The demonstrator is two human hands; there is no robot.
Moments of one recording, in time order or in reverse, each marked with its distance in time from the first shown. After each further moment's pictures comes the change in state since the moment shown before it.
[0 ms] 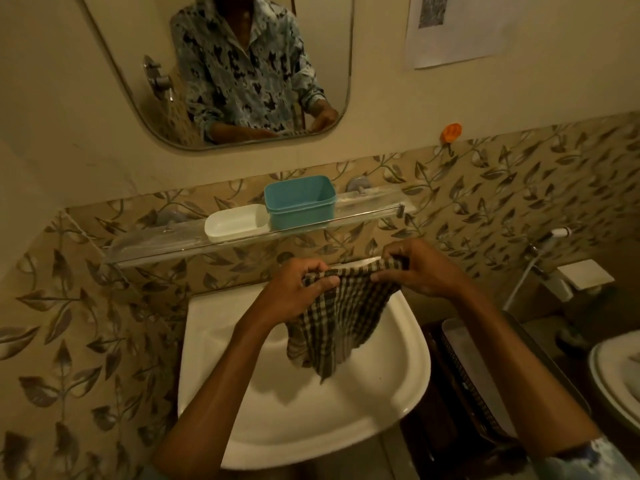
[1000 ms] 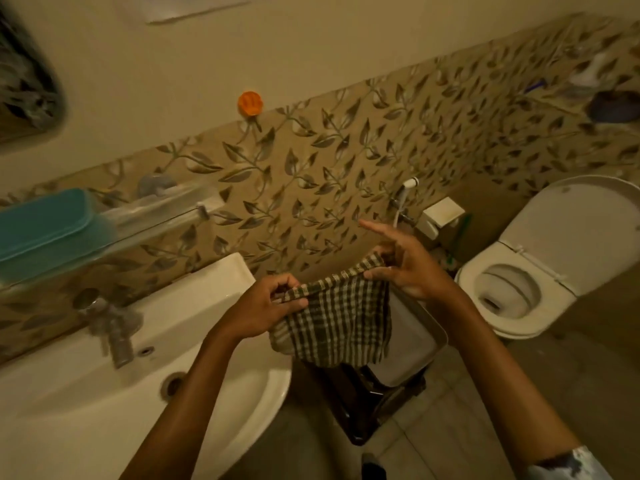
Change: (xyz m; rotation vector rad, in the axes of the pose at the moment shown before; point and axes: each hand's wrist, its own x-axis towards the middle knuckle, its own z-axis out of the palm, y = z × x) left_hand 0.109 0.064 0.220 -0.148 -0.430 0.022; right_hand -0.162 0.167 -0.134 0.297 0.366 0.250
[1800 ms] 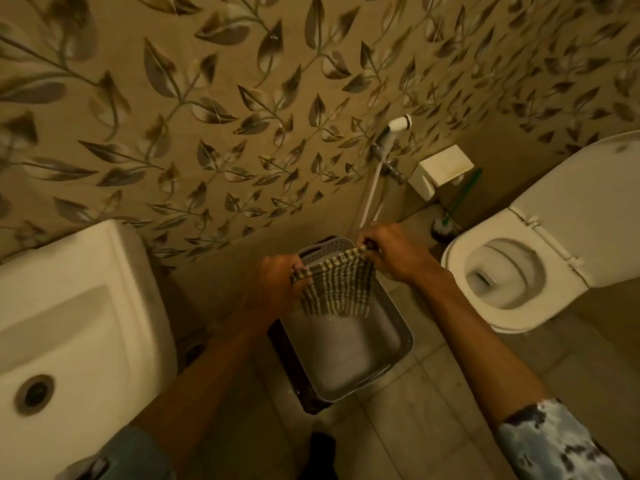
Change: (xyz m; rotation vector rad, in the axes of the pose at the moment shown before) left_hand 0.211 -0.106 0.179 0.360 0.161 -0.297; right_hand 0.085 0.256 -0.097 -0.585 -0.267 0.081
